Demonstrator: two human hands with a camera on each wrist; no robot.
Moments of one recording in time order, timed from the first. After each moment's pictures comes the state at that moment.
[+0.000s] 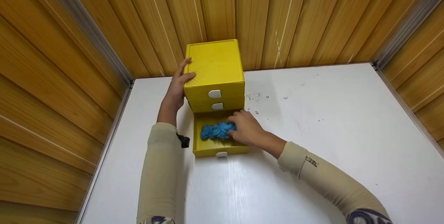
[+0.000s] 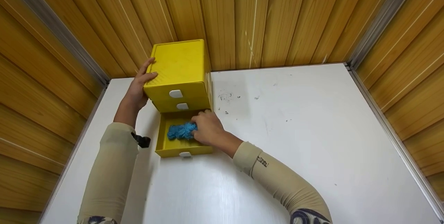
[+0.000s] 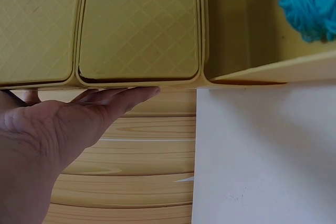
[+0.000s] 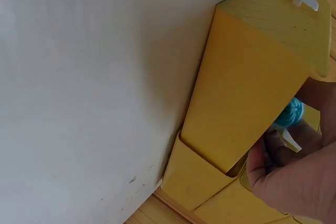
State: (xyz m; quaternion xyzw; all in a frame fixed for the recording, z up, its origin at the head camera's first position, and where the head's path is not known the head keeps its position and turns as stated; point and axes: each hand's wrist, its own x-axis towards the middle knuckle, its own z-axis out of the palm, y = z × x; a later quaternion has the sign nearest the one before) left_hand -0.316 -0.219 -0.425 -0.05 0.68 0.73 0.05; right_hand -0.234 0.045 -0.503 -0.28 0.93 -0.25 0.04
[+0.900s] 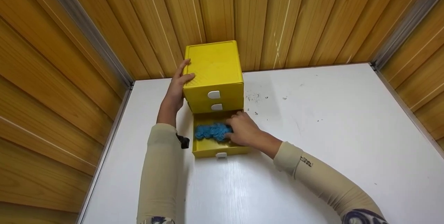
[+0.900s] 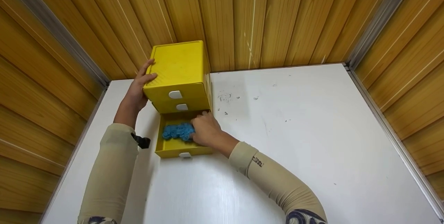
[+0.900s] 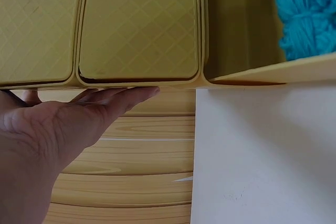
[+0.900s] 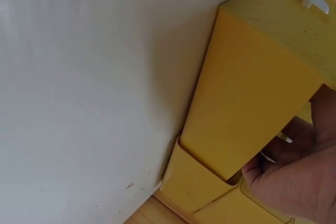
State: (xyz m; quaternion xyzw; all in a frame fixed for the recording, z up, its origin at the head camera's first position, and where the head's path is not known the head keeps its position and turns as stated) left_hand -0.316 -0.219 -0.424 -0.05 0.68 0.73 0.05; right_hand -0.238 0.038 -0.508 -0.31 0.93 -0.18 0.05
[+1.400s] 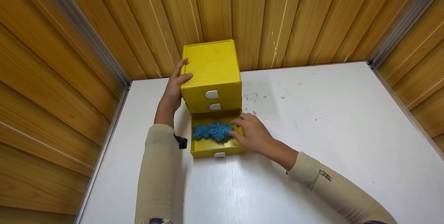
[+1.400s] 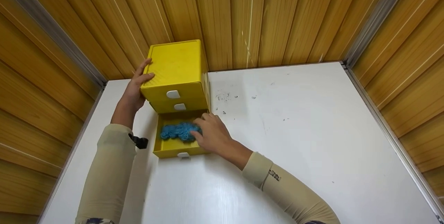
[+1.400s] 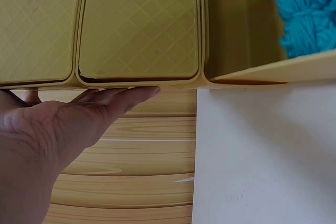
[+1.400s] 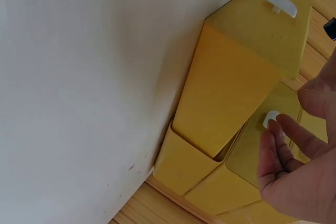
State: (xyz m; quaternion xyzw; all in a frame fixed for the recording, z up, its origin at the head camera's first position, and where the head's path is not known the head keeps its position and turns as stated) left_hand -0.314 -0.219 -0.423 -0.04 0.68 0.73 0.05; right_hand -0.202 0.070 -0.498 -0.27 0.91 -0.30 -0.03
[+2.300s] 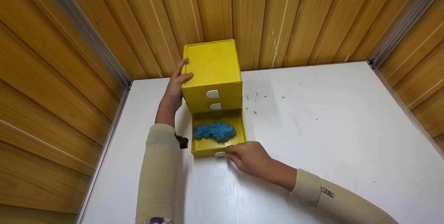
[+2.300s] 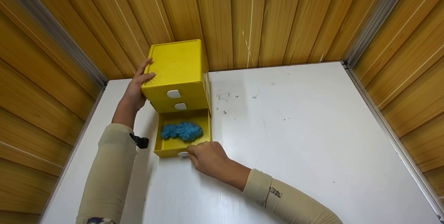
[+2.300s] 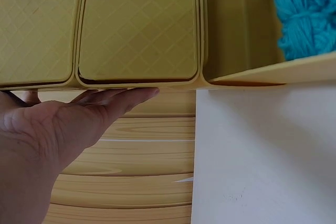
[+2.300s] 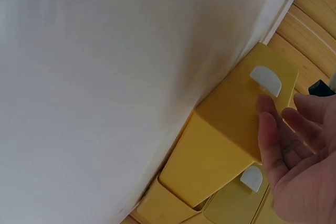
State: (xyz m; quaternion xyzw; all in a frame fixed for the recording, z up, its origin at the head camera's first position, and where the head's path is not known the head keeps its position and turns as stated) left_hand -0.313 -0.219 -0.424 -0.04 0.68 0.73 0.05; right_hand -0.149 0.062 -0.526 -0.39 0.87 -0.26 -0.13
